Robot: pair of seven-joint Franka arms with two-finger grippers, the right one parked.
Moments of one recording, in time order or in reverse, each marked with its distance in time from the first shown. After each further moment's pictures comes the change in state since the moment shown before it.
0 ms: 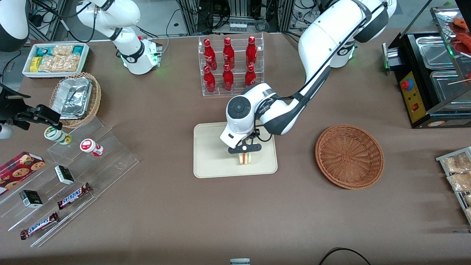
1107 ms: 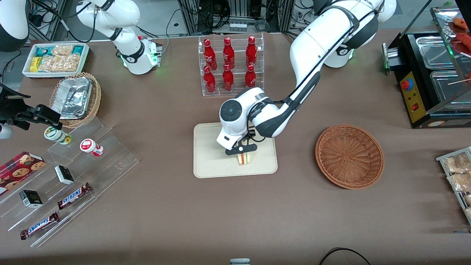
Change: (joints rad) arm -0.058 0.061 0.032 0.048 0.014 -0.005 -0.096
